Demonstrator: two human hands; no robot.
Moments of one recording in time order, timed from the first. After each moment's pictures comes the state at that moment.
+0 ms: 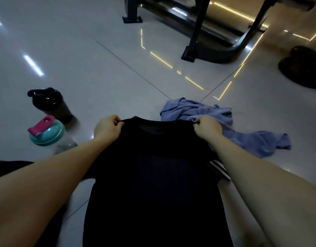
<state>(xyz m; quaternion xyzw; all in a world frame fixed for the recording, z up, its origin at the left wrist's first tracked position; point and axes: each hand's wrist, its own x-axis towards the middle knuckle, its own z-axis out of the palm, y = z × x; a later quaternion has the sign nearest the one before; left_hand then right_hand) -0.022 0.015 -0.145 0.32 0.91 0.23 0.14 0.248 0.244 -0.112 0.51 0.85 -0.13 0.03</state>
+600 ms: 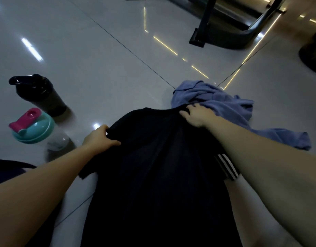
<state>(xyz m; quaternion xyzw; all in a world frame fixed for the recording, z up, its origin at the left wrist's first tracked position) -0.047 -0.019 -0.215 0.27 0.91 0.15 0.29 0.189 0.290 -0.160 0.39 0.89 -0.12 0.18</state>
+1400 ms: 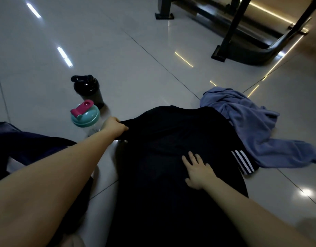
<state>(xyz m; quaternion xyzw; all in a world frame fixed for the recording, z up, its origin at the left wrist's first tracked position) -0.057 -0.063 -0.152 0.08 0.90 0.33 0.28 0.256 0.085 -0.183 0.27 0.89 -0.08 0.37</state>
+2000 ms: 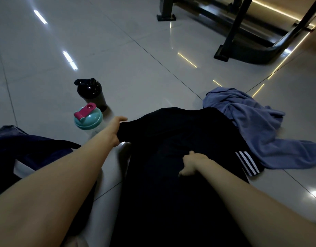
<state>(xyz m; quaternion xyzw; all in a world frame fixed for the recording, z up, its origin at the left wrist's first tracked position) -0.043 -0.061 -0.122 -0.15 0.66 0.57 0.46 0.197 0.096 -0.157 0.28 0.85 -0.11 0.44</state>
